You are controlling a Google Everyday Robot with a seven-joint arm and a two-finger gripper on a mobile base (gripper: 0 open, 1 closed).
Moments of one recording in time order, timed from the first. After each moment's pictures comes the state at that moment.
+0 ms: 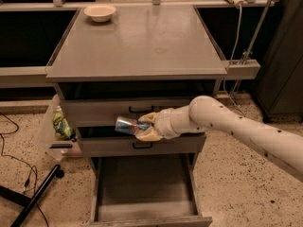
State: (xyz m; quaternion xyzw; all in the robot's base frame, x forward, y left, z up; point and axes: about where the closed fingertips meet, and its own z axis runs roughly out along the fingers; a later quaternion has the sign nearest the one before) arm 0.596 0.025 0.648 -0.63 0.63 0.19 0.41
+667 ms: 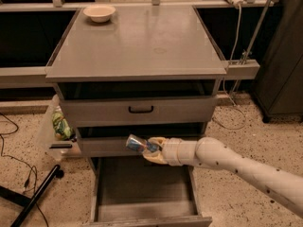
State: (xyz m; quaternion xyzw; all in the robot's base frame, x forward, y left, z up) arm 0.582 -0.003 0.539 -0.55 0.67 0.19 0.46
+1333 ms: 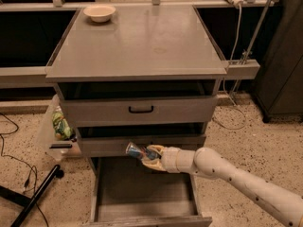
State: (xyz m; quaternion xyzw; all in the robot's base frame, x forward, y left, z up) arm 0.587 -0.001 0.477 -0.55 0.64 0.21 0.49
